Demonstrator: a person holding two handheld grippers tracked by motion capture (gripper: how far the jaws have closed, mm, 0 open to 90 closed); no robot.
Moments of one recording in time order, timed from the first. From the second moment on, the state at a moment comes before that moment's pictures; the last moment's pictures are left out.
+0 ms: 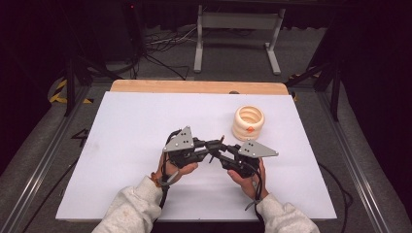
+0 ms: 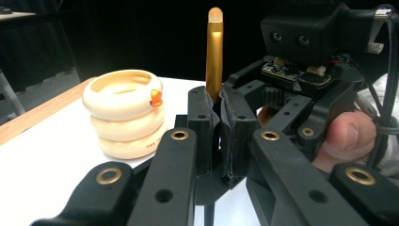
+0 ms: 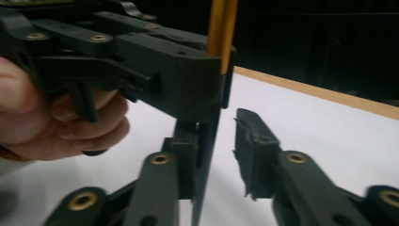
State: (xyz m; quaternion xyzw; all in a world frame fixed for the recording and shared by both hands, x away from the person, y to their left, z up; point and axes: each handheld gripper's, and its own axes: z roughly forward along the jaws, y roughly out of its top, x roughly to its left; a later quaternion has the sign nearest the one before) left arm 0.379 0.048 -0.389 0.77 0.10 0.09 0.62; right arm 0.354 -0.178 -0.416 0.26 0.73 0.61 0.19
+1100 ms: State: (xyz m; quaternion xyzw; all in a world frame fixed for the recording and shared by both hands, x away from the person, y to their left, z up) left arm 0.374 0.062 -0.385 0.76 0.12 0.18 0.62; right arm 0.352 -0.183 -0.416 0.26 0.76 0.56 0.22
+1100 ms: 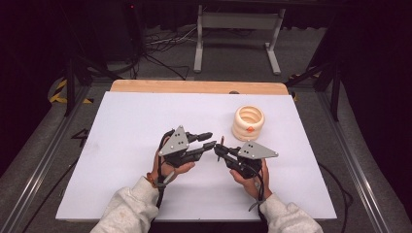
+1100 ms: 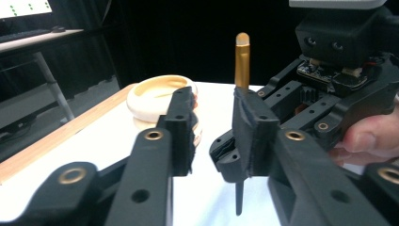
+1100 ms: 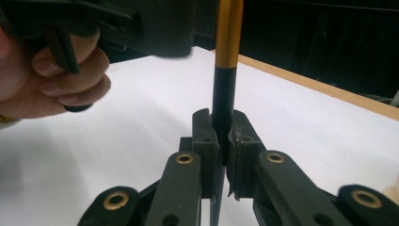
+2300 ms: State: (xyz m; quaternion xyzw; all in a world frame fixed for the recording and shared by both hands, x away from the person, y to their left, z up) left arm 0.340 0.160 -0.424 0.76 0.21 0.27 0.55; right arm 0.345 -0.216 -0.388 0.24 0.74 0.55 0.30
